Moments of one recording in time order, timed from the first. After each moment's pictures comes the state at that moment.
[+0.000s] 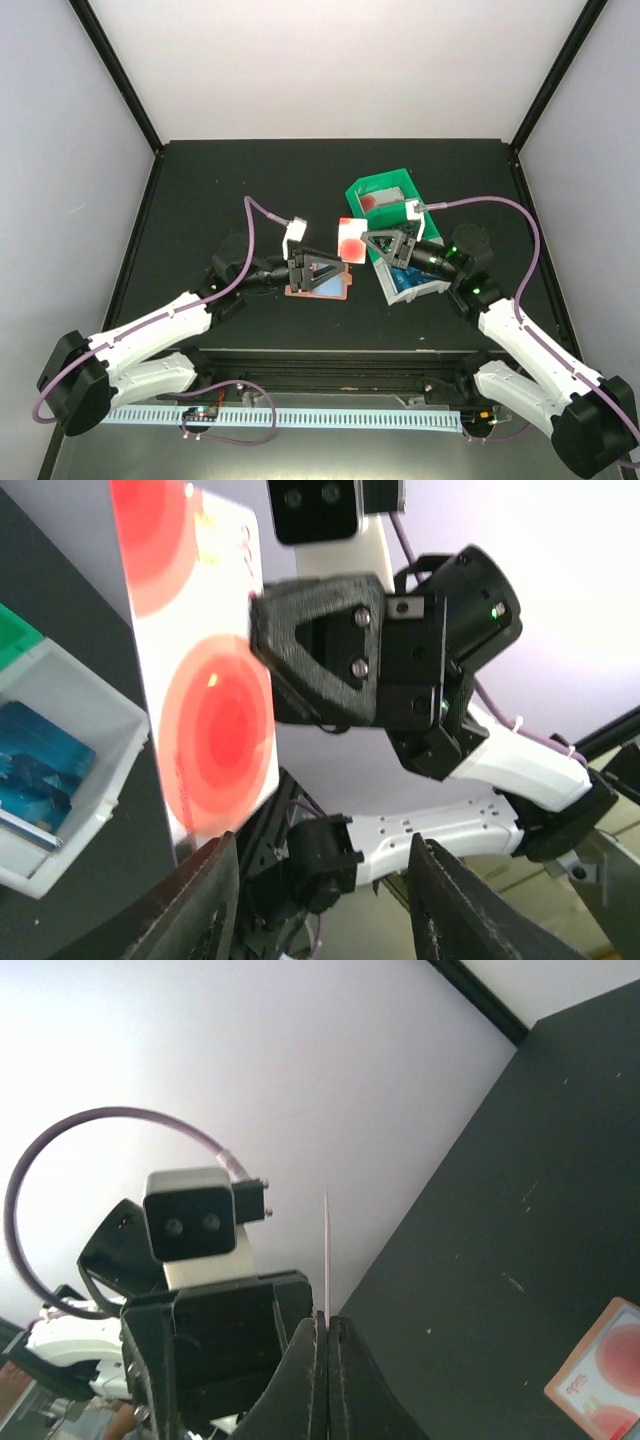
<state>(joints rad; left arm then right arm) -0.75 1.03 0.58 0.47 0.70 -0.89 0.48 0.91 0.58 0.35 -0.73 0.92</state>
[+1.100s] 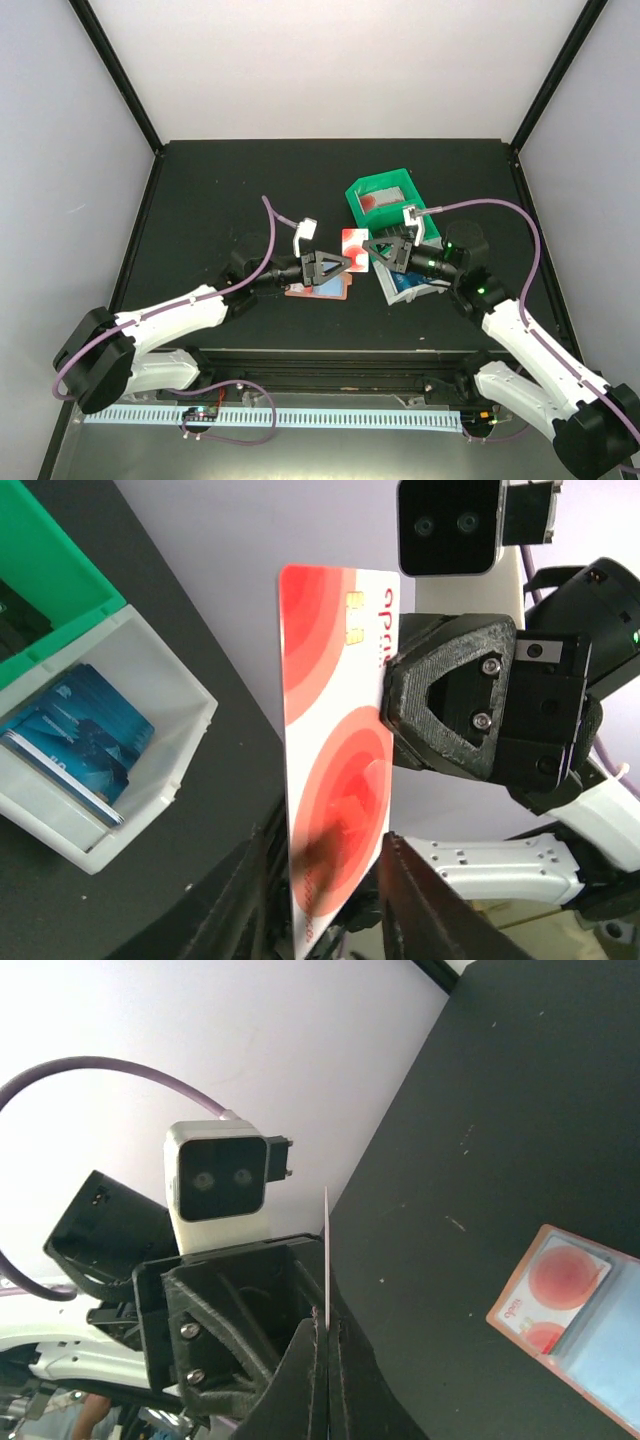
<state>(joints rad) -0.76 1.19 0.57 0.55 0.61 -0.95 0.48 0.89 0.63 0.07 -0.69 0.82</state>
